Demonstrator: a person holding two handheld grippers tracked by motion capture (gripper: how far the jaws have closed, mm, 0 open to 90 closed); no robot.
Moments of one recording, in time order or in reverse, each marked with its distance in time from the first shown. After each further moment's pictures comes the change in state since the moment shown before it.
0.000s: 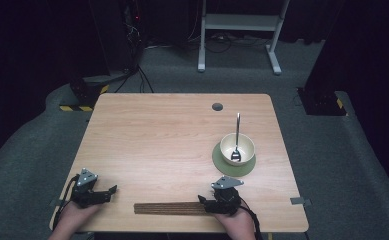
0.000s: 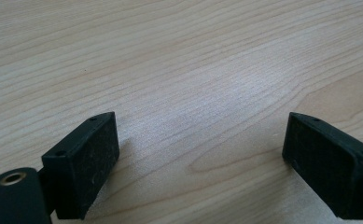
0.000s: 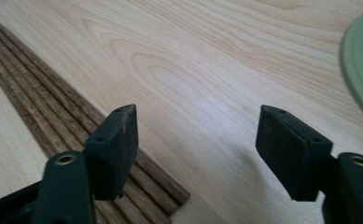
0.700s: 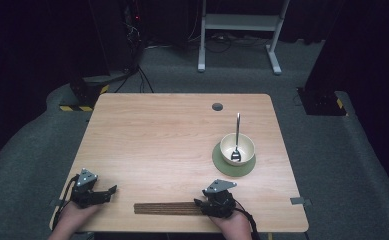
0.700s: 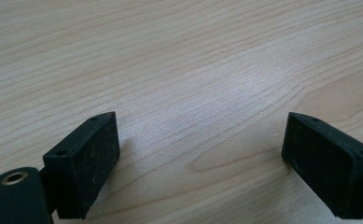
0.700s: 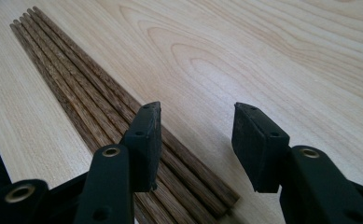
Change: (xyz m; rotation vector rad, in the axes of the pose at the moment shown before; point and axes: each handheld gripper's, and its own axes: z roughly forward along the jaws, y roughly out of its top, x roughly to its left) left arm 0.000 0.000 0.000 -0.001 -0.002 0.001; right arm 0.015 0.001 0.006 0.041 0.070 -0.044
